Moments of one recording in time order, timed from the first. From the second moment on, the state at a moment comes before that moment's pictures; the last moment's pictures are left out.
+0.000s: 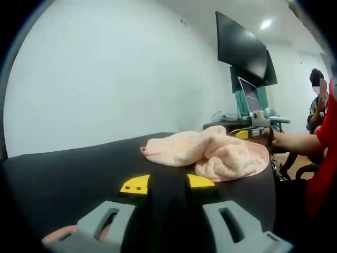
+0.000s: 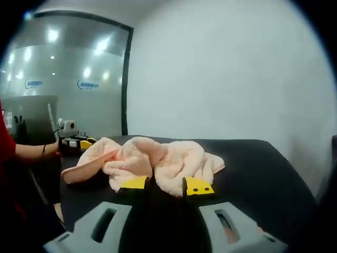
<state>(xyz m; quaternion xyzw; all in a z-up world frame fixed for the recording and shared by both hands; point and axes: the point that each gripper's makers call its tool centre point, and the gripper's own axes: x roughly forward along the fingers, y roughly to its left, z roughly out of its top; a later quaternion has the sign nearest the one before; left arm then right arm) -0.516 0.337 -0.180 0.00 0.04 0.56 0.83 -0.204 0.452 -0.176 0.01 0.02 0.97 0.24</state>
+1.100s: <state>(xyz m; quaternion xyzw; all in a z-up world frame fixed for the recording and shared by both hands) -0.427 0.319 -0.131 0.08 0.12 0.47 0.87 -0.203 0.454 -0.178 0.00 0.02 0.97 0.24</state>
